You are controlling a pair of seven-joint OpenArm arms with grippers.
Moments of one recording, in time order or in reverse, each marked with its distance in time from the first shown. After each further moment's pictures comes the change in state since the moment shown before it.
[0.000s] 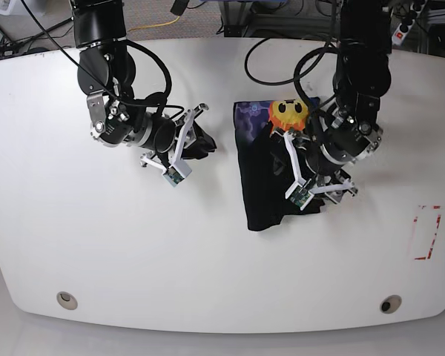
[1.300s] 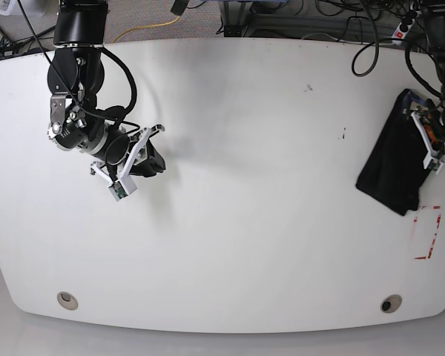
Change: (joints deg) left arm 8.1 -27.2 -25.4 -30.5 -2.9 -6.8 -12.1; right arm -0.1 3.0 14.2 1.5 0.4 0.4 -2.7
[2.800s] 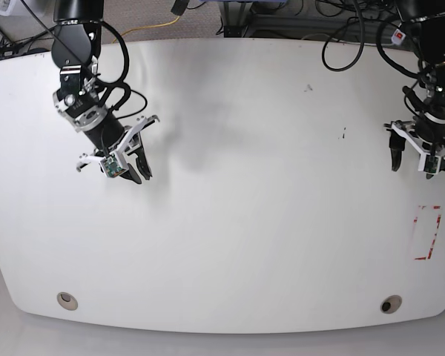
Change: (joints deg) left arm 10.9 15.5 -6.5 20.3 3.7 8.6 -26.7; right arm -12.0 0.2 0.3 -0.8 -27.5 -0.5 42.4
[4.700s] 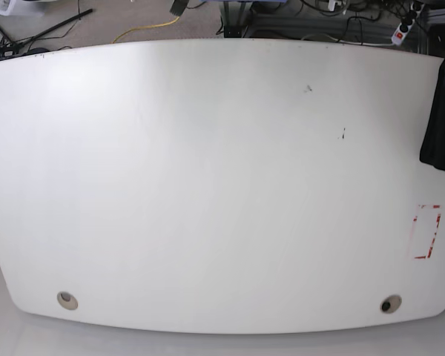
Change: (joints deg) left arm 22.4 18.1 5.9 -36.8 10.7 2.7 -11.5; right arm -32.3 -10.5 2.4 -33.3 -2.4 -0.9 14.1
